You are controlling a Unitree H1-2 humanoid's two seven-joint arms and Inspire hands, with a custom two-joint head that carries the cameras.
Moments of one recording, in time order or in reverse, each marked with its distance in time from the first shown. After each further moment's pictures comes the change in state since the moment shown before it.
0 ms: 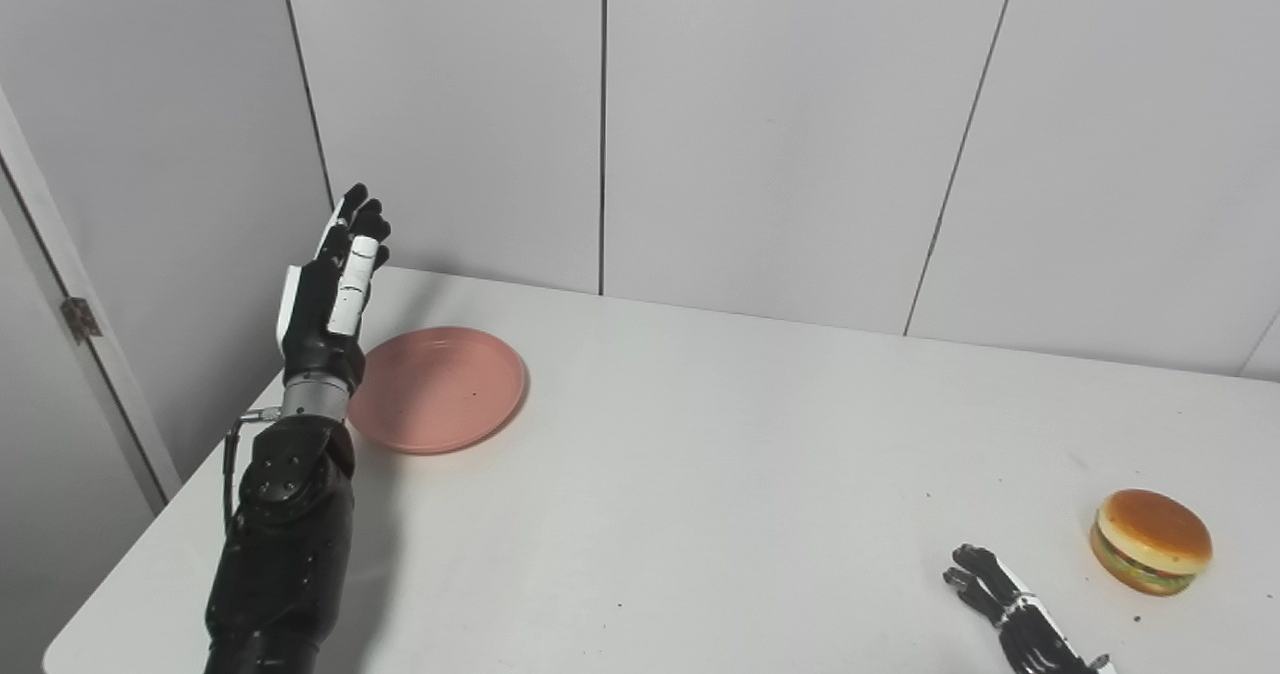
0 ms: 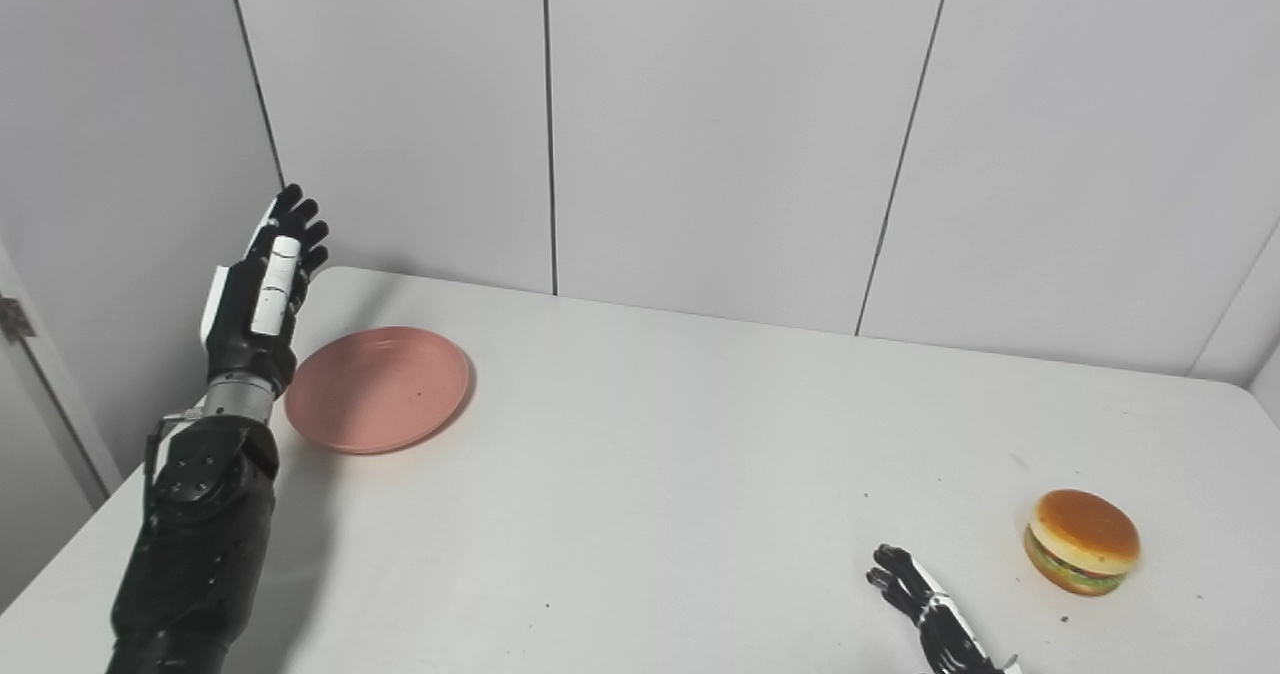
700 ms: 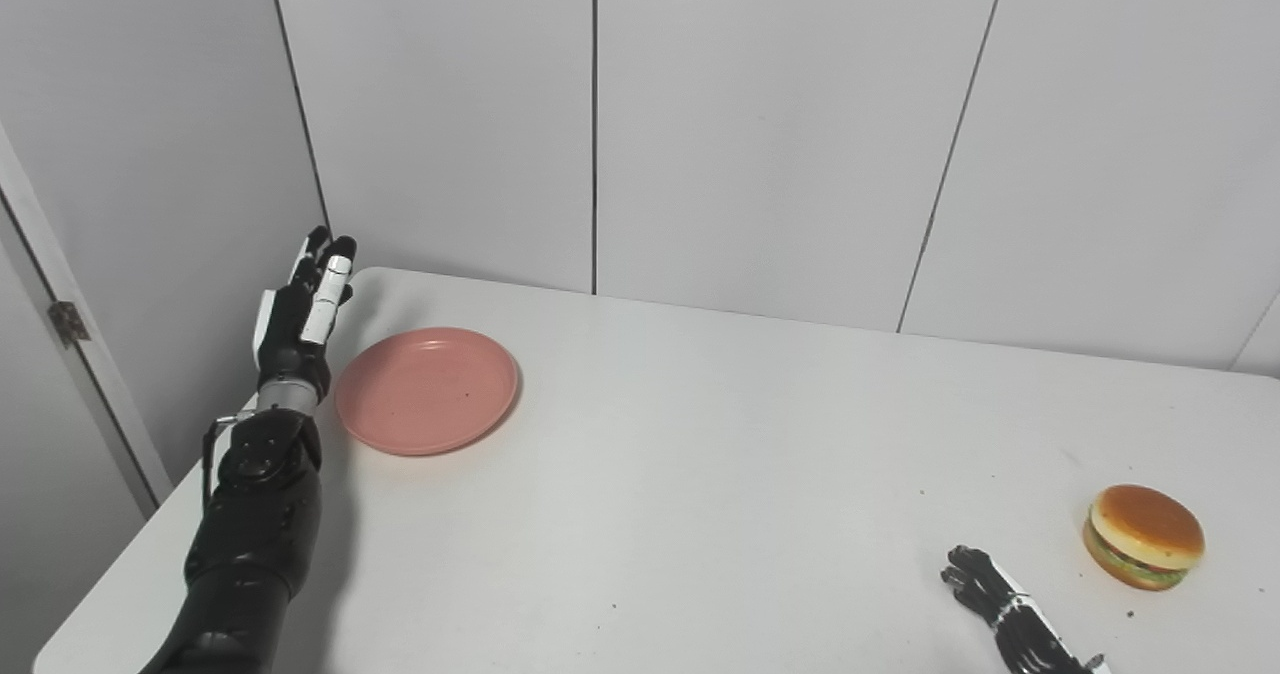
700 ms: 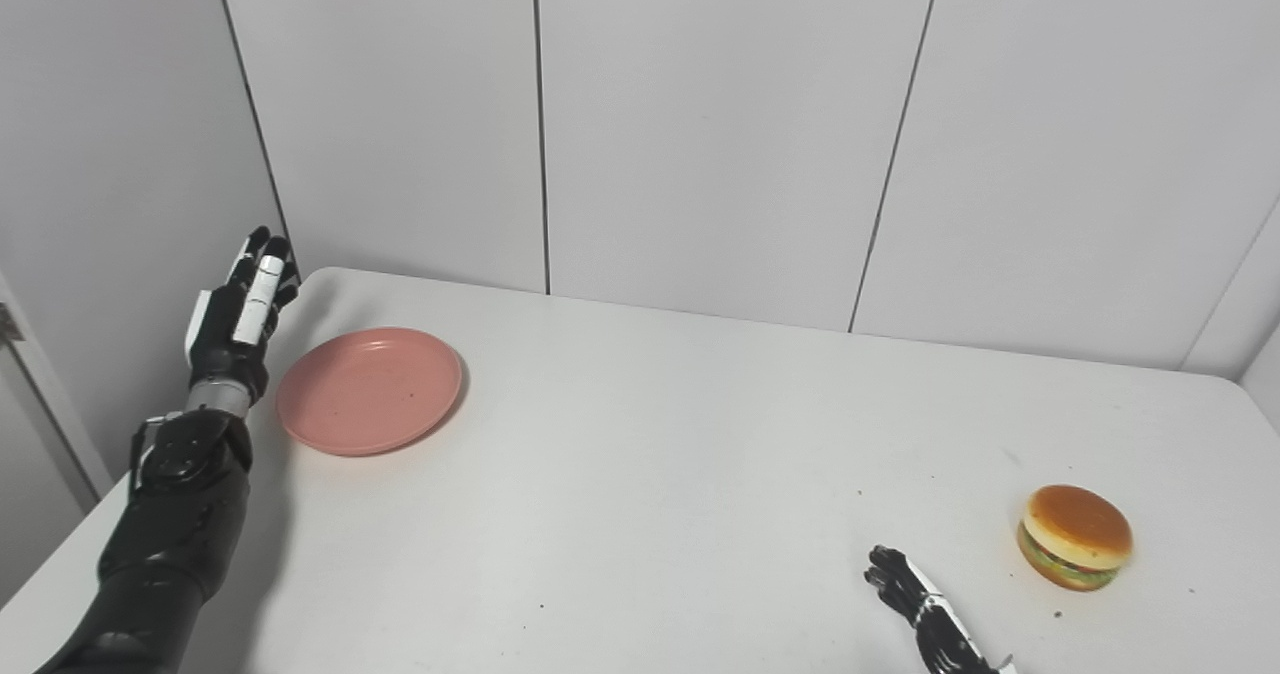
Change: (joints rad) left arm -0.148 0.123 -0.007 0.513 0.007 -0.170 -0.055; right arm 0.007 -0.003 0.004 -0.003 -0.006 0.000 -0.013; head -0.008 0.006
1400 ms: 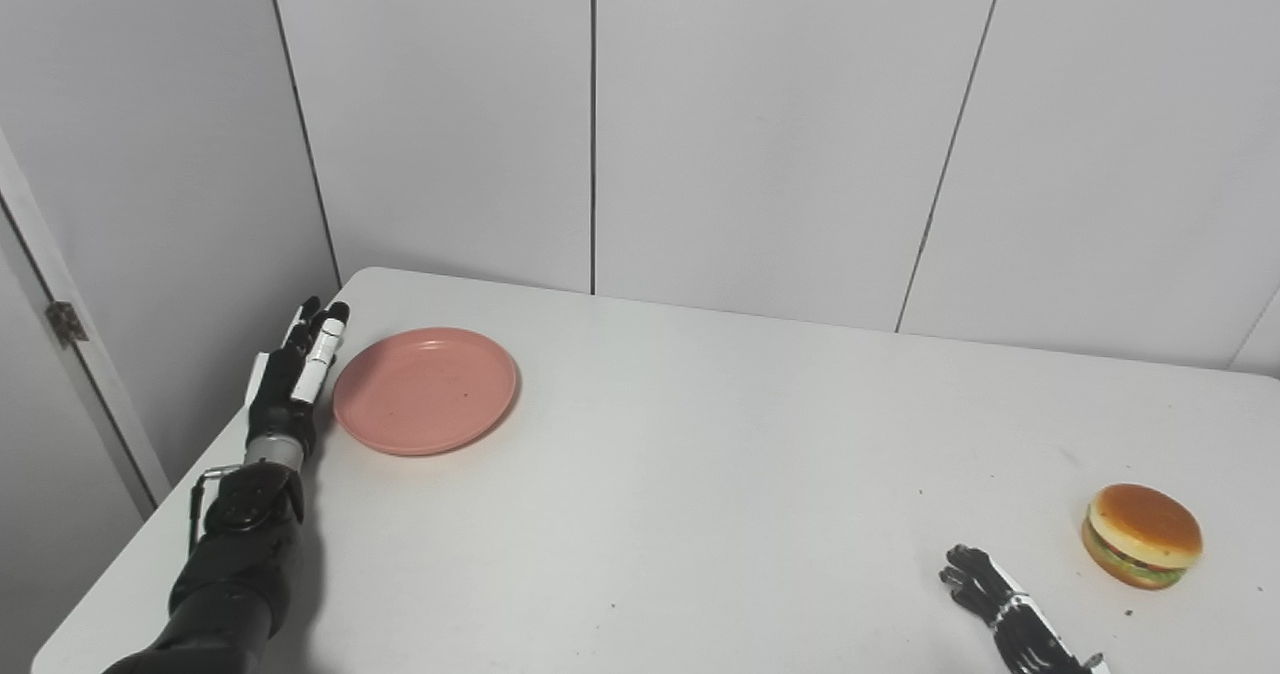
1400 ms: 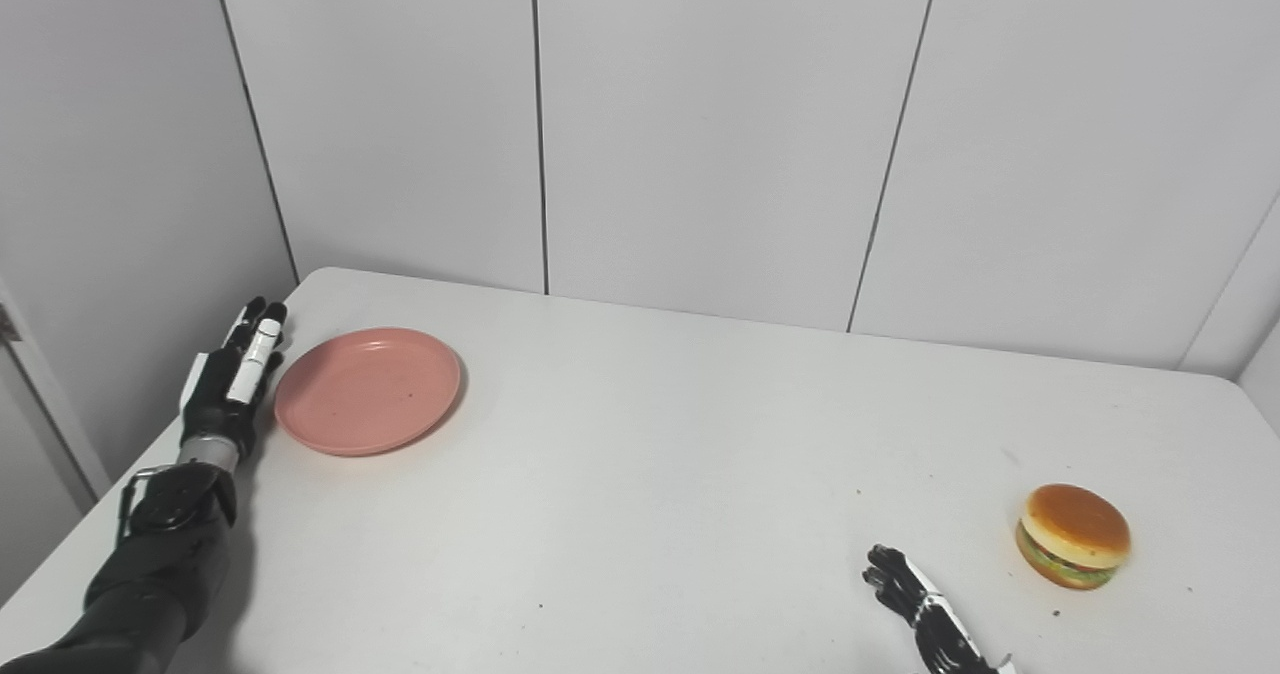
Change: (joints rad) left arm -0.023 0.017 -0.029 0.299 0.001 -0.159 -0.048; right arm 0.002 -0.005 0.007 -0.001 -0.011 0.000 -0.019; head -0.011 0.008
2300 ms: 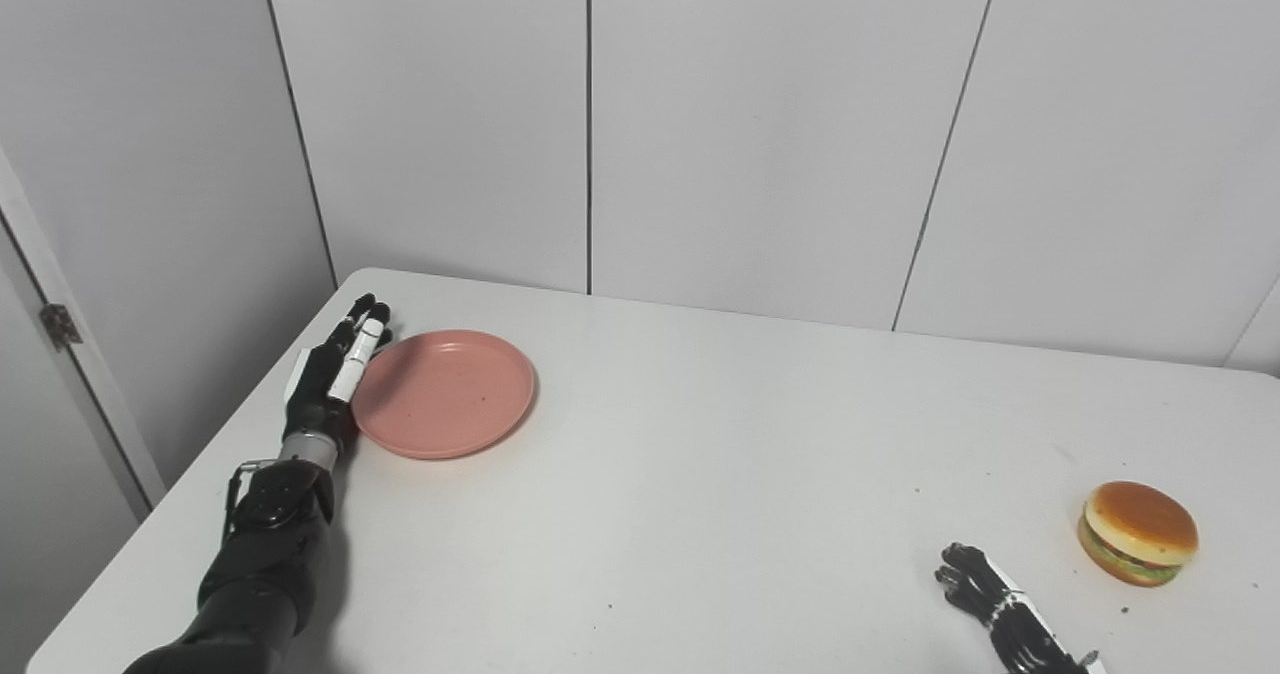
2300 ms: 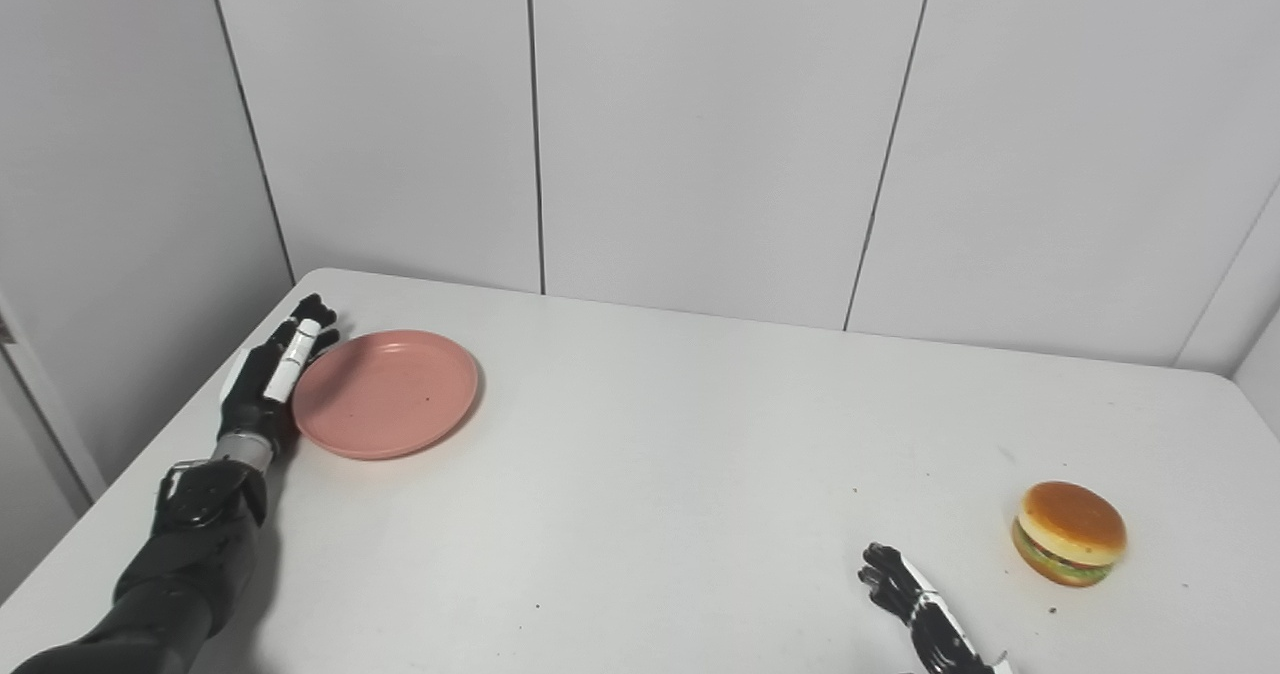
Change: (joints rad) left arm -0.014 -0.062 -0.055 -0.047 -0.021 0.018 -0.071; right arm 0.005 -0.005 0.010 -0.011 -0.016 0.000 -0.018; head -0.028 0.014
